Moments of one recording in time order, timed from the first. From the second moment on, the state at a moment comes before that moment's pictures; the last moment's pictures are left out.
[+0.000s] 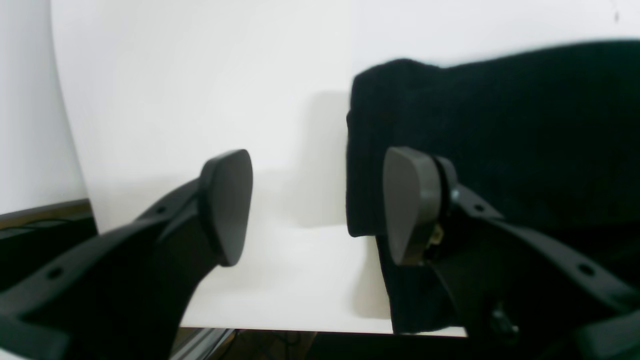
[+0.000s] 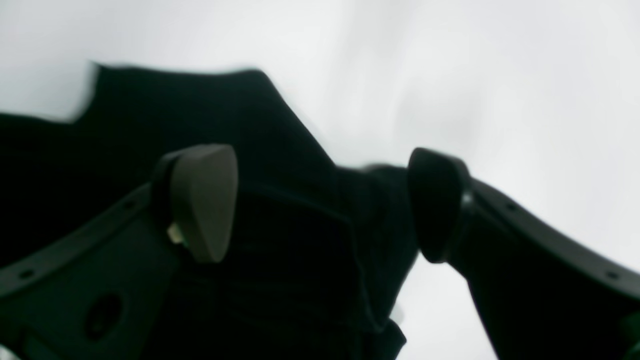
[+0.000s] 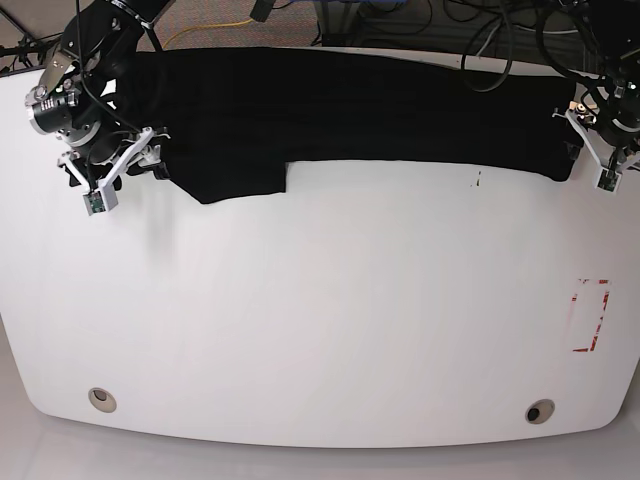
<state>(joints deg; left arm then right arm) 16.8 -17.9 -38.6 106.7 -8.7 -43.2 53.9 -8.5 5.9 39.1 113.2 32.0 41.0 -77.6</state>
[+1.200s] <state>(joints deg) 21.6 -12.7 -43.4 103.3 -8.0 -43.0 53.8 1.9 5.9 26.0 86.1 20.1 40.9 -67.0</state>
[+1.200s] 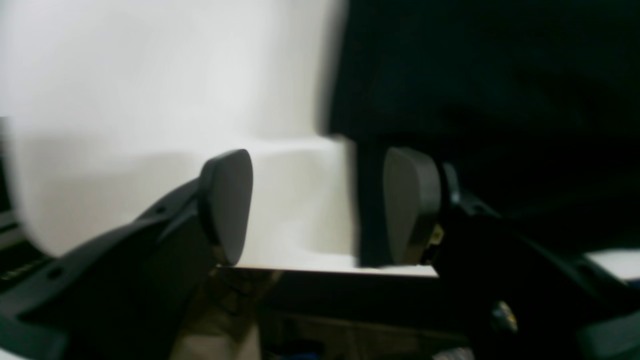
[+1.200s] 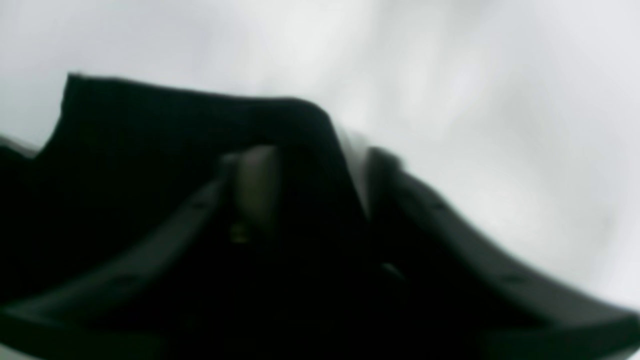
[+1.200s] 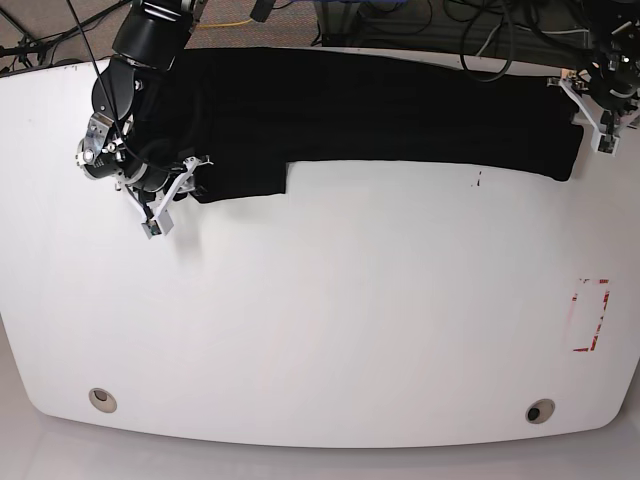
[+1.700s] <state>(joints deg) 19.5 -14.1 -43.5 94.6 -8.9 -43.0 52.9 -3.5 3.8 26.2 105.6 20.2 41.0 -74.1</state>
